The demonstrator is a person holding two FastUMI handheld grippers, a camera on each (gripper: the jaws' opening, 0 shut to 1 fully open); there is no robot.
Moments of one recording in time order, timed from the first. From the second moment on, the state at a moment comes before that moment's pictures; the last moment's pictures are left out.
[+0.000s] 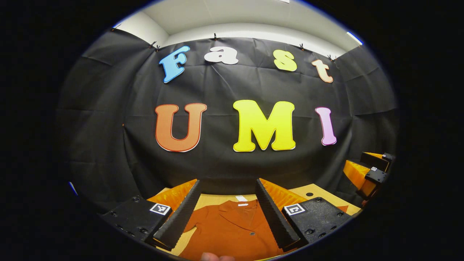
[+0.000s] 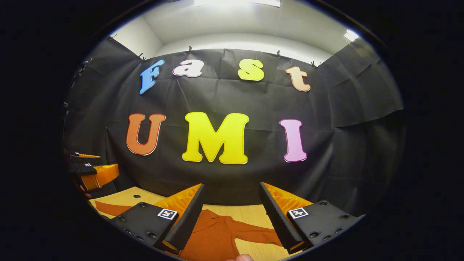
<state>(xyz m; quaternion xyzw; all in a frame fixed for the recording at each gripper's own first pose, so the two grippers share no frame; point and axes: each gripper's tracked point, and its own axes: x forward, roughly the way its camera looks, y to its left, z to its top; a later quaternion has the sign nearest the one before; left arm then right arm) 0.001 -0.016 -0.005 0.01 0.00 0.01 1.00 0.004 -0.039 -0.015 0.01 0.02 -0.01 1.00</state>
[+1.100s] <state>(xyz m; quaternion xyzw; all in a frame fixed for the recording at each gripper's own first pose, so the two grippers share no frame) 0.028 -0.140 -0.080 0.07 0.12 -0.05 0.99 0.020 -0.339 -0.354 0.07 0.31 -0.12 0.94</state>
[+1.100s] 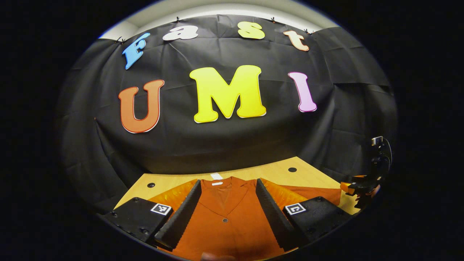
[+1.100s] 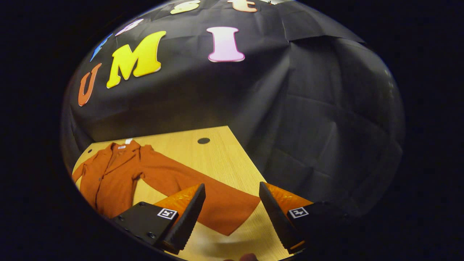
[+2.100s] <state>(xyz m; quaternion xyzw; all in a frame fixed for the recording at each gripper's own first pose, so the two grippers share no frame) 0.024 -0.130 -0.086 0.08 0.14 0.01 0.99 0.030 -0.352 -0.429 0.09 0.43 -0.11 0.89</state>
